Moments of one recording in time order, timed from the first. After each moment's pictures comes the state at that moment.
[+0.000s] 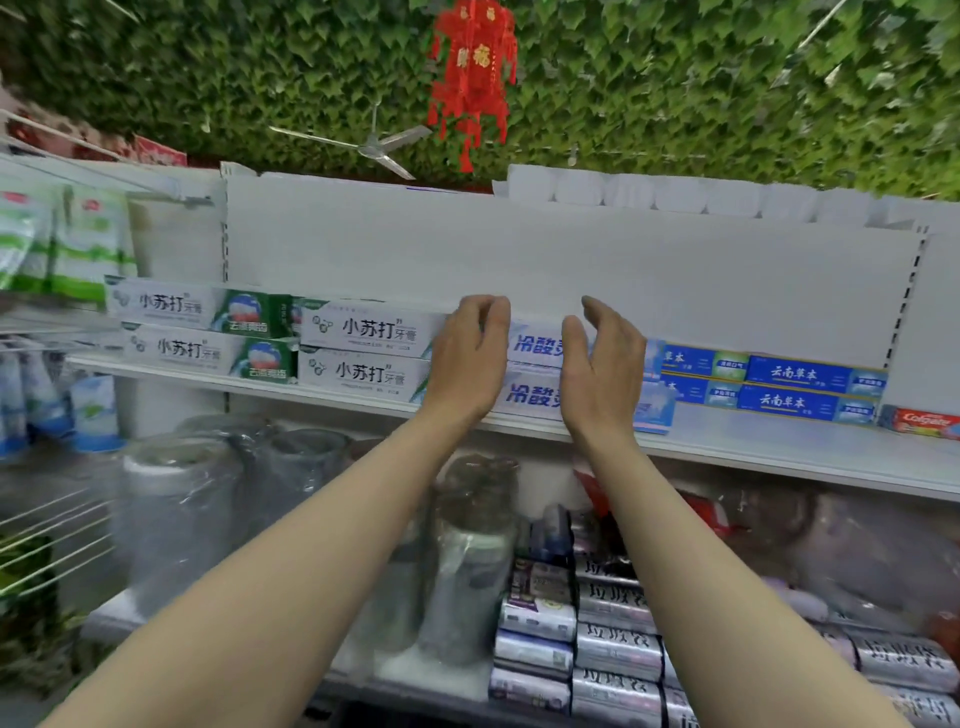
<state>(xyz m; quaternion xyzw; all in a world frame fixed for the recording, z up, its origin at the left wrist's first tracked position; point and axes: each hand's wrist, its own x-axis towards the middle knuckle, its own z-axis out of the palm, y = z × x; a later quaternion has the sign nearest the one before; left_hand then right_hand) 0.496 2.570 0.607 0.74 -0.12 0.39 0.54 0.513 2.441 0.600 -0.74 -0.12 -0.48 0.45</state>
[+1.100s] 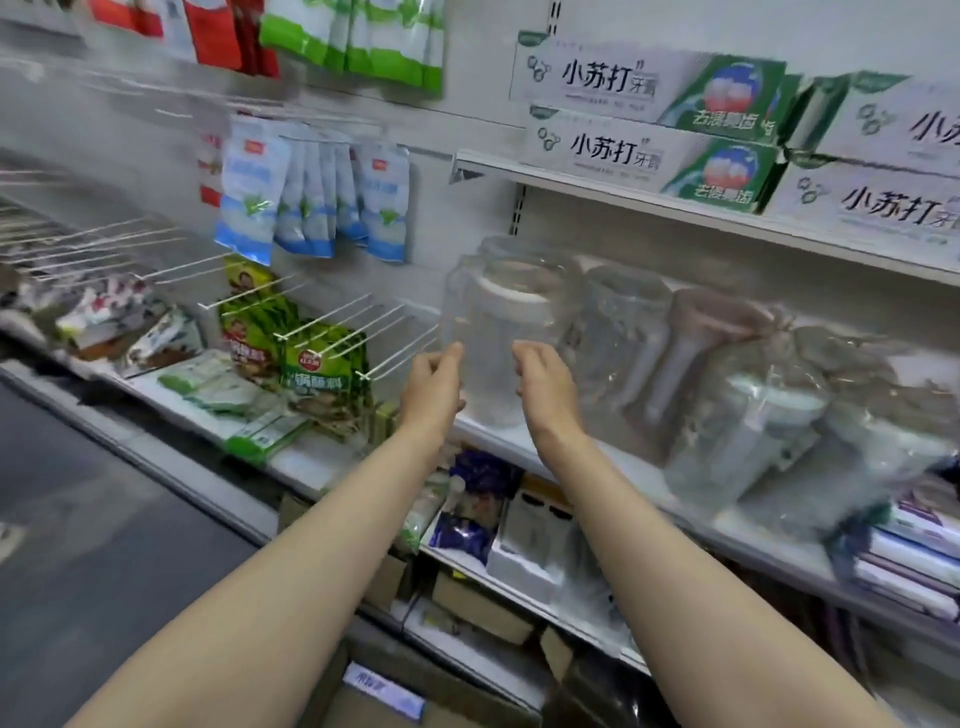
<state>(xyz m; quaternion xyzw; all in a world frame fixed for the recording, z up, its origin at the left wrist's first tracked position) 0.424 3.008 0.351 0.62 0.23 0.20 0.73 0.457 2.894 0.379 -0.79 -0.12 0.01 0.61</state>
